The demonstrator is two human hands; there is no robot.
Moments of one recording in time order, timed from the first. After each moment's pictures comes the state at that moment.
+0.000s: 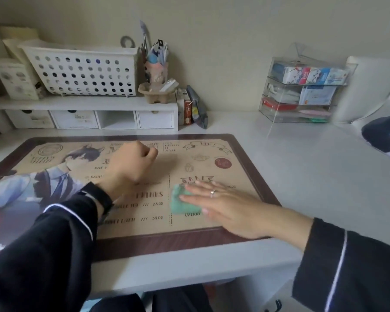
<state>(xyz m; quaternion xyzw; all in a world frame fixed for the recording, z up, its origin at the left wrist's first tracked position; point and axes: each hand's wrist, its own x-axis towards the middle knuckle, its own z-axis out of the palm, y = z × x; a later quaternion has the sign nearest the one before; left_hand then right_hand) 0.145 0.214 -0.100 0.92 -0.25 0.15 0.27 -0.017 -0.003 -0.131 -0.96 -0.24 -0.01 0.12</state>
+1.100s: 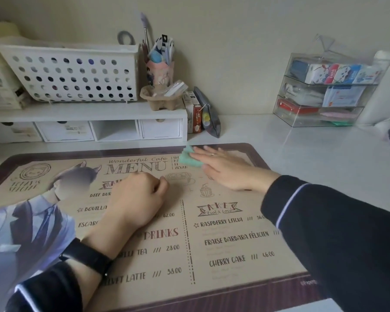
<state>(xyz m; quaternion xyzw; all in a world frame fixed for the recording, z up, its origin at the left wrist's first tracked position) 0.158 0.215 -0.123 0.93 -0.26 0.16 0.20 0.151 -0.035 -0.127 -0.99 -0.11 -0.04 0.09</state>
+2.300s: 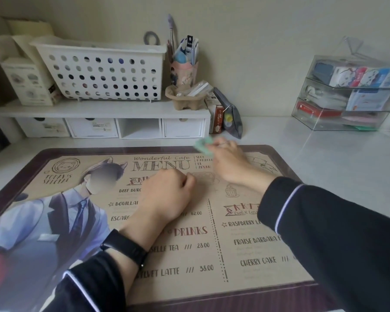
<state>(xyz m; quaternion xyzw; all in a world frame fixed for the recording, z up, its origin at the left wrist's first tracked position) 0.157 0.213 -0.121 0.91 -0.26 0.16 0.27 0.181 0.021 -0.119 -0.99 0.03 -0.10 0.07</state>
